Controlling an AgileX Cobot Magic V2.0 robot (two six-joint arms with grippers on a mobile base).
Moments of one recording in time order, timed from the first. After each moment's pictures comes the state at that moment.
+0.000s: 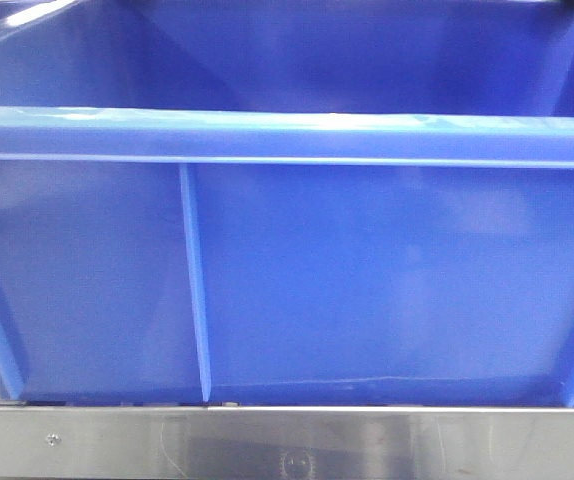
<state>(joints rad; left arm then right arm) -0.77 1.48 -1.49 0.30 0.83 -0.58 0.38 1.28 -1.28 -0.25 0.97 0.47</state>
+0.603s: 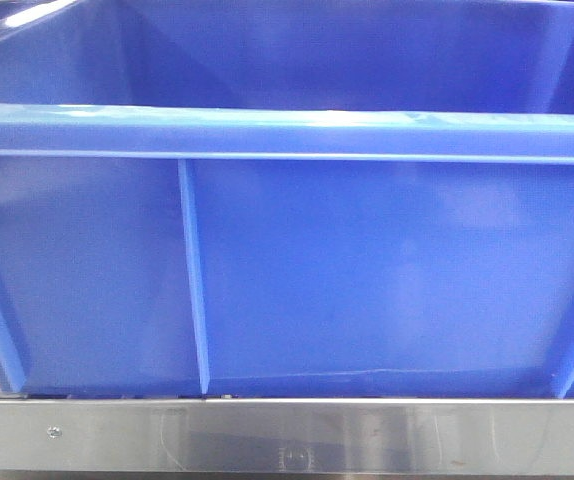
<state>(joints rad) -0.78 1.08 -0.97 0.39 0.67 -0.55 0.38 0.88 -0.87 -0.26 0.75 0.39</state>
